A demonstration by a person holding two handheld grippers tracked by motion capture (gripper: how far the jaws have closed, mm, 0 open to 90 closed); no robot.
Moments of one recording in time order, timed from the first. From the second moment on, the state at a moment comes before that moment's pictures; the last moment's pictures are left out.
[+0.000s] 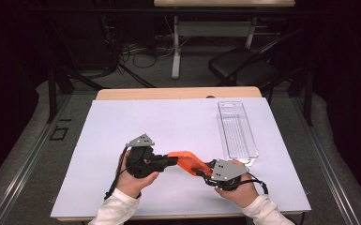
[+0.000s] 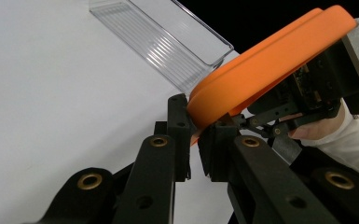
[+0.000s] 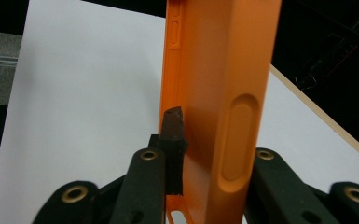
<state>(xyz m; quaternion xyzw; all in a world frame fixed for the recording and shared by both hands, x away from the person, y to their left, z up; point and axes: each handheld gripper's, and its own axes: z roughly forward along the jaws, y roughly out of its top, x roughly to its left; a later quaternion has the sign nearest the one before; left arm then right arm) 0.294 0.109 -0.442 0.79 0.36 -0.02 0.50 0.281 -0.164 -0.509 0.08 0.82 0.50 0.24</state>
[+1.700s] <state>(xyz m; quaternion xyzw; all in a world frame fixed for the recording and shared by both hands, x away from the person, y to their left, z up) 0.337 0.102 -0.413 0.78 0.47 -0.08 0.39 0.283 -0.181 -0.470 0.18 0.78 0.54 0.26</state>
